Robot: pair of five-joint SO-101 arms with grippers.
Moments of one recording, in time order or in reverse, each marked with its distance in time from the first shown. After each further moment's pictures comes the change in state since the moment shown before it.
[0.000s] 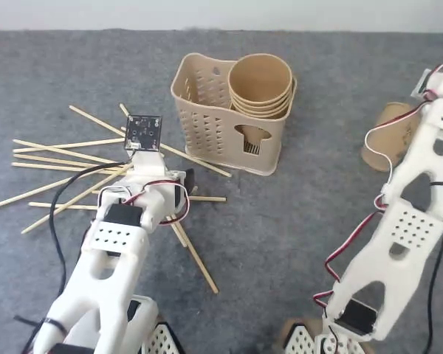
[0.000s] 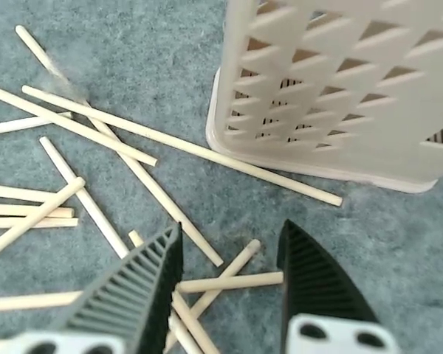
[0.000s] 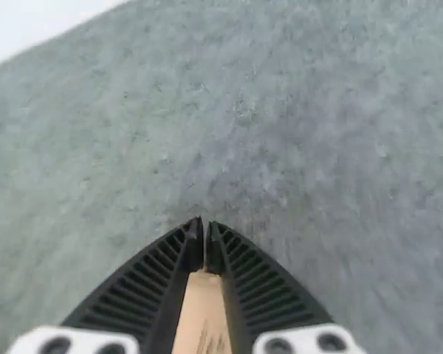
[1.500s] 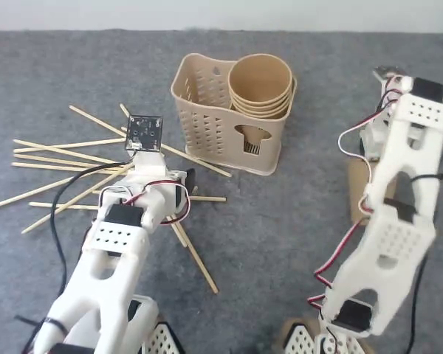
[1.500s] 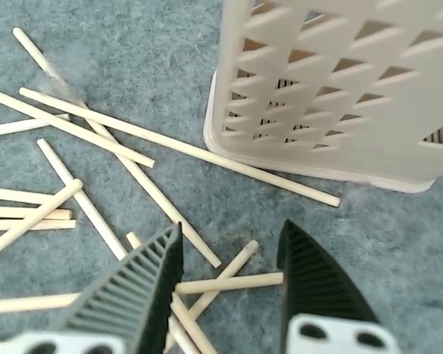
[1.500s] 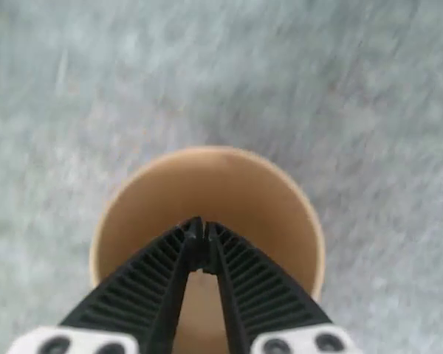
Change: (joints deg) left arm 0.3 0.0 0.1 -0.4 0.0; right arm -8.1 -21.0 32.7 33.6 28.0
